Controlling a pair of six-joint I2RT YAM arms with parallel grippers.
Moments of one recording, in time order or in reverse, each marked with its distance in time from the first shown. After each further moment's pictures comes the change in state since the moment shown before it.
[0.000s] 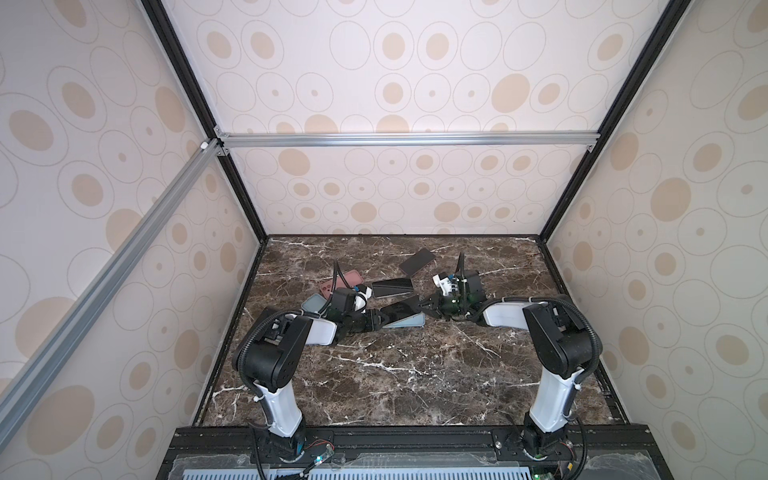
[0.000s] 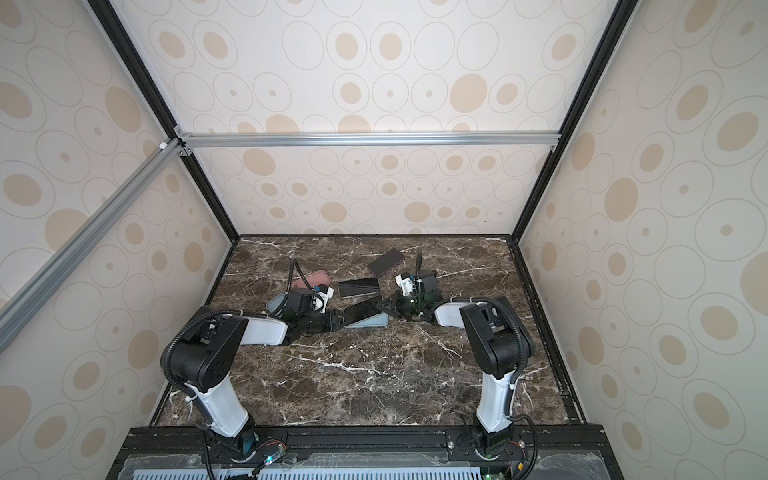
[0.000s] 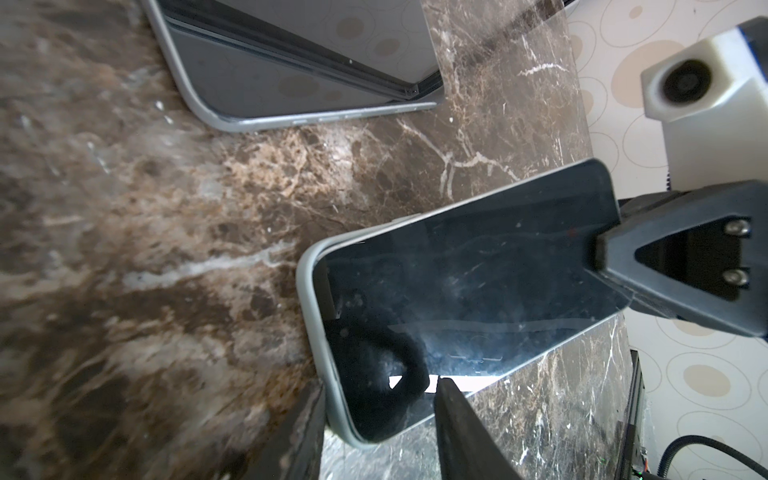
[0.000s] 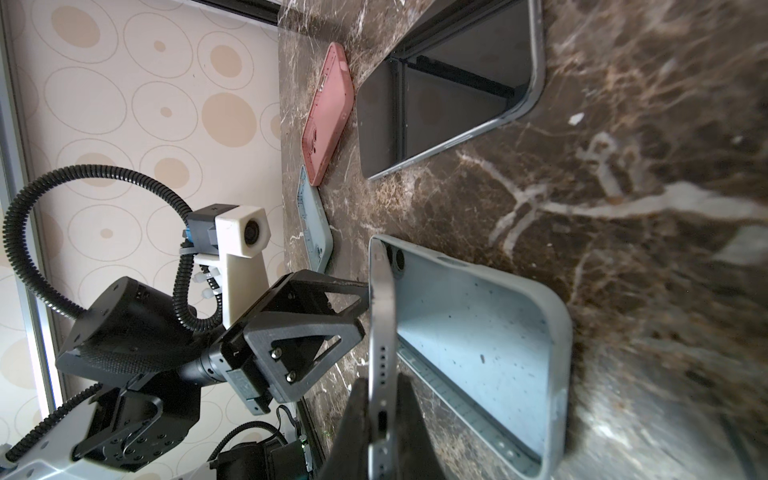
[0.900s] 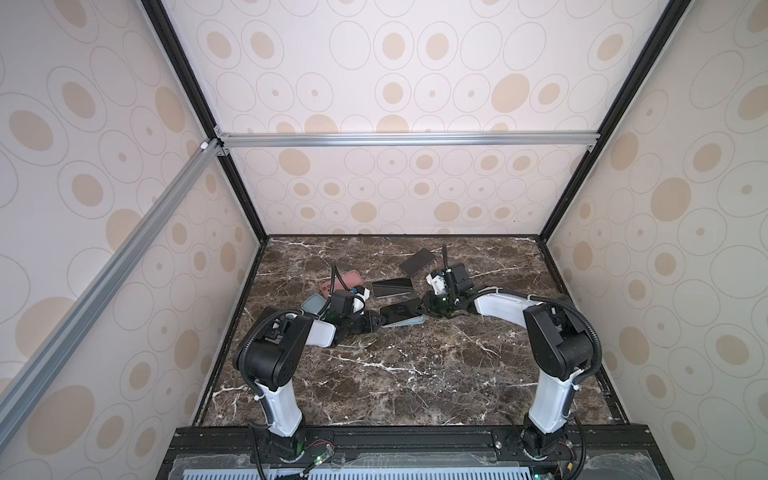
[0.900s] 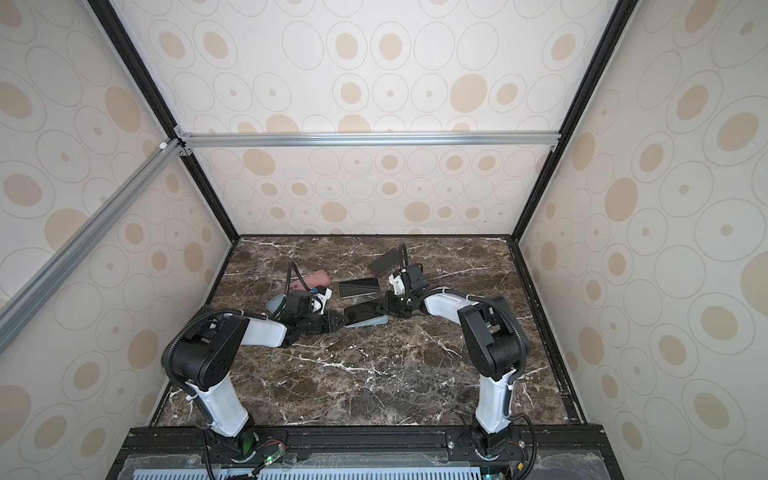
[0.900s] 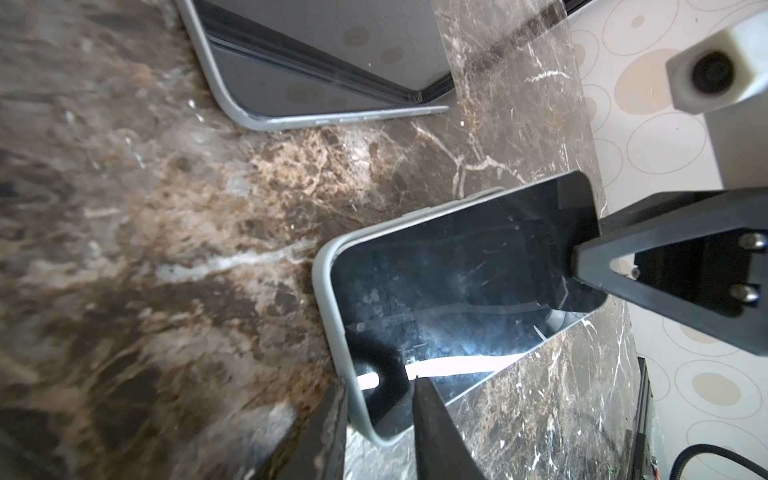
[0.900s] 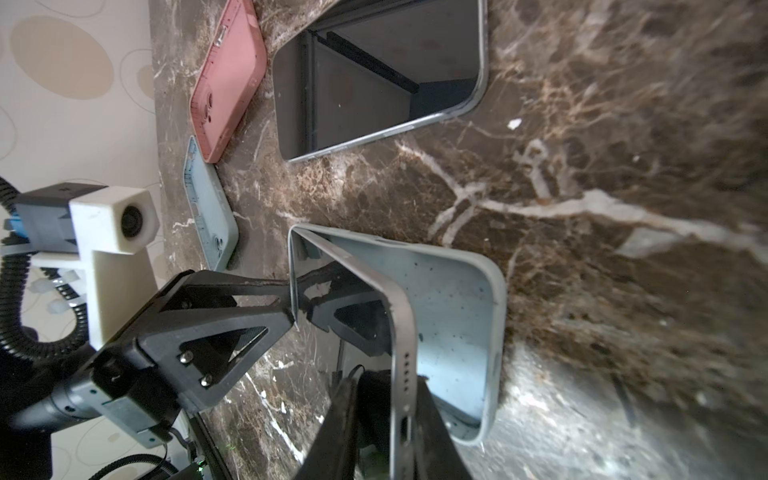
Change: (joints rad) left arm 0.007 0.010 -0.032 0.055 -0.008 -0.006; right arm 0.078 0.000 0.204 -0.478 0.277 -0.266
